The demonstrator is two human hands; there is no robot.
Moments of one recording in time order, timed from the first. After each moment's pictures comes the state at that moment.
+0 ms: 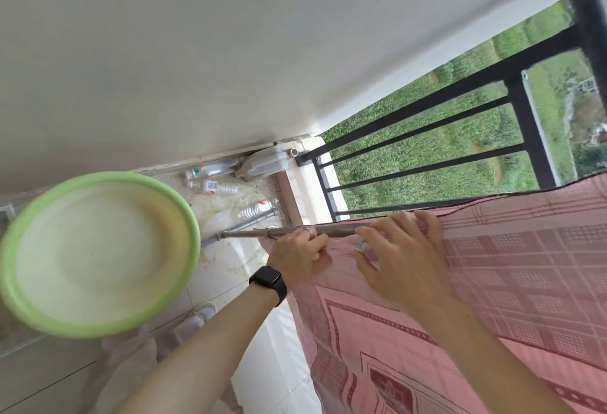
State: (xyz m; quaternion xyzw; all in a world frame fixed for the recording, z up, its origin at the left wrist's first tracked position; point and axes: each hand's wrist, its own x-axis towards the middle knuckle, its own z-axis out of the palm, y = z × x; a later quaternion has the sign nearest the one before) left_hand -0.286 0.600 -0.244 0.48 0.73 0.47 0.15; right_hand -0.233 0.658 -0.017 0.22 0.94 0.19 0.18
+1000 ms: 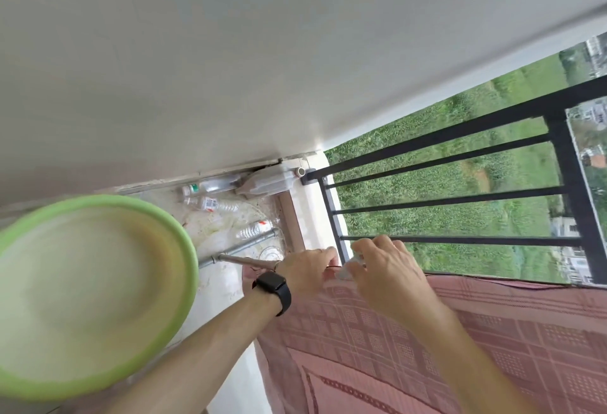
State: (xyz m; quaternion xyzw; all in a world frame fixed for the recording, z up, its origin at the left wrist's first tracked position) left_hand -0.350 0.646 -0.264 0.51 0.64 0.38 0.43; right_hand -0.309 0.696 -0.078 0.38 0.85 0.03 0.36
